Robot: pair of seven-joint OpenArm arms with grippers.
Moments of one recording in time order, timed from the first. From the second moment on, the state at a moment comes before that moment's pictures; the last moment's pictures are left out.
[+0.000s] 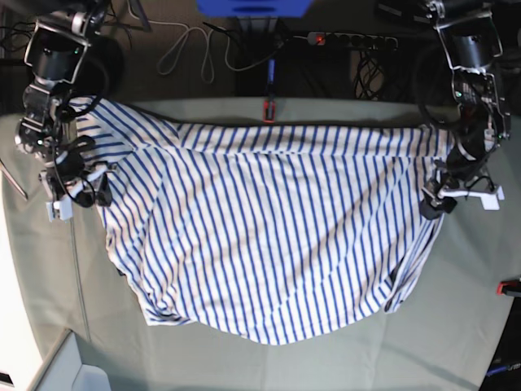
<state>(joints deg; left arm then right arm) -0.1 -15.9 -23.3 58.9 -48.0 -11.6 28.9 3.1 12.4 29.0 53.0 -3.2 39.0 -9.9</state>
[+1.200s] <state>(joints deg) 10.2 -14.9 -31.6 80.5 -45.1 -8.3 39.5 -12.4 10.2 28.5 84.2 -2.6 39.2 -17.8</state>
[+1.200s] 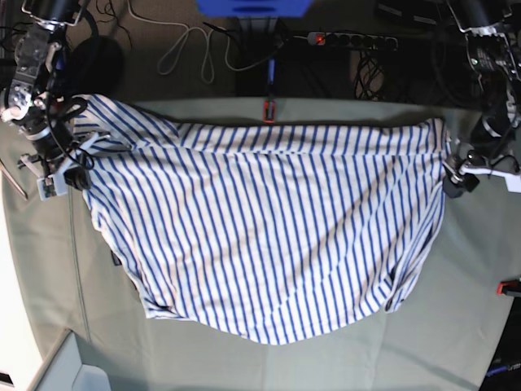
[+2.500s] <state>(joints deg) -35.2 -17.6 -10.0 61.1 -45.0 -8.6 39.9 26.3 16.0 28.3 66.3 -2.7 40.0 -23.0</state>
